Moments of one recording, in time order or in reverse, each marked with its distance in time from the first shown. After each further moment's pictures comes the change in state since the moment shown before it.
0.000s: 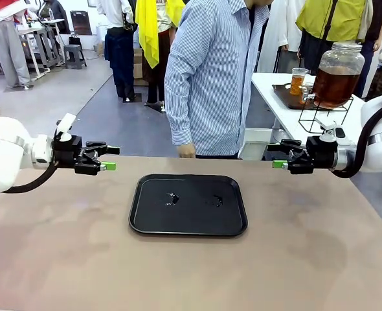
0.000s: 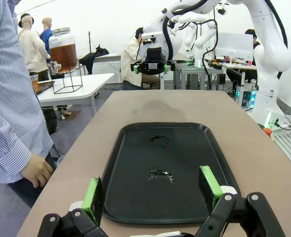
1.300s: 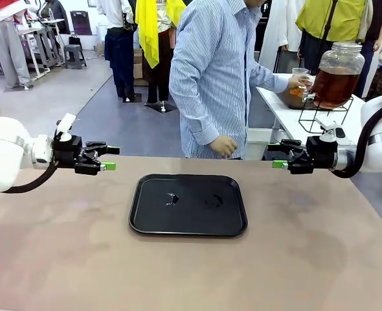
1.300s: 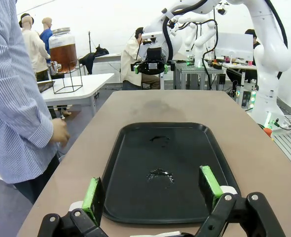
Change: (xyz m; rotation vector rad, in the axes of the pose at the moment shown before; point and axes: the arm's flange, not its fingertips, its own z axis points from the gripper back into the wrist) left arm 0.000 0.000 0.000 0.000 0.000 0.000; right arm 0.000 0.000 0.000 0.000 0.000 0.000
